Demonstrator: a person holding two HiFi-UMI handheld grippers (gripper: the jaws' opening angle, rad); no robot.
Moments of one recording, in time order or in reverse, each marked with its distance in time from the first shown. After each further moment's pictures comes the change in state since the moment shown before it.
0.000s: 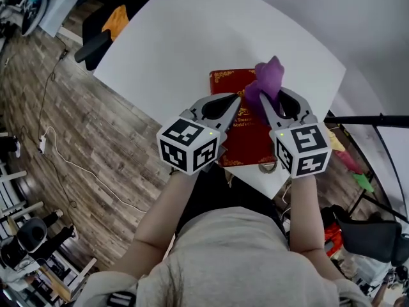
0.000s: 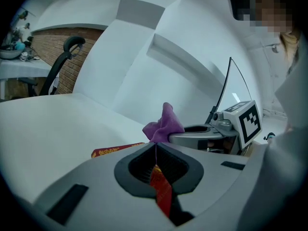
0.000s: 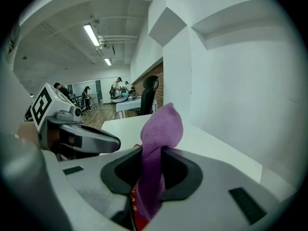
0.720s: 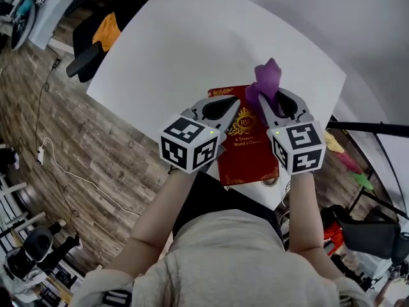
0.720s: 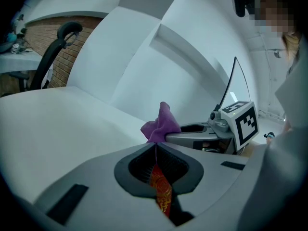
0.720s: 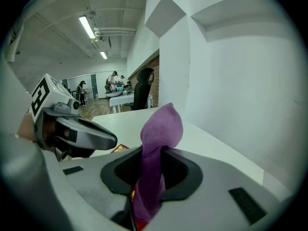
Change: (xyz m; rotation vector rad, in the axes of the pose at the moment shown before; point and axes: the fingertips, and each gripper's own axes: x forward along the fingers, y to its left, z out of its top) left arm 0.038 0.036 0.011 -0.010 0.077 -0.053; right arm 0.048 -0.033 0.001 -0.005 0.060 -0.047
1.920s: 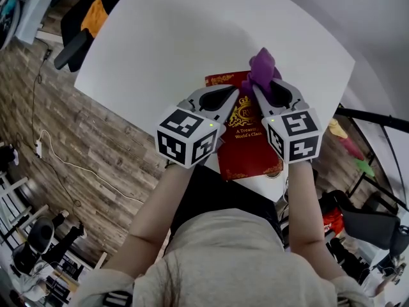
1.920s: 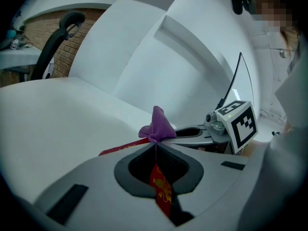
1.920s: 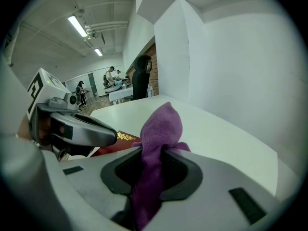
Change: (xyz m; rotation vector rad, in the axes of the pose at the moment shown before) left arm 0.011 0.021 -0.029 -0.022 0.068 0.014; right arm 0.037 0.011 -0.043 0.075 0.099 0.048
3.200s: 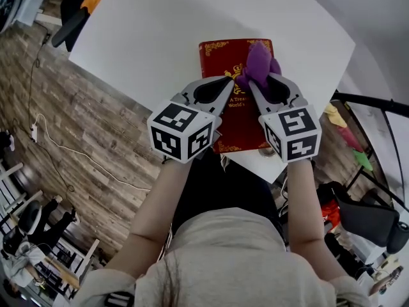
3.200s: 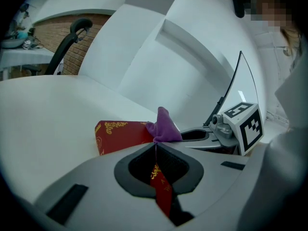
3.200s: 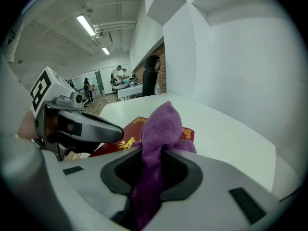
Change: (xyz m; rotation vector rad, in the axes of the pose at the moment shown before) left arm -0.017 -0.034 -0.043 -0.039 -0.030 0.063; right arm -0.040 0.028 -0.043 -0.052 0.005 0.052
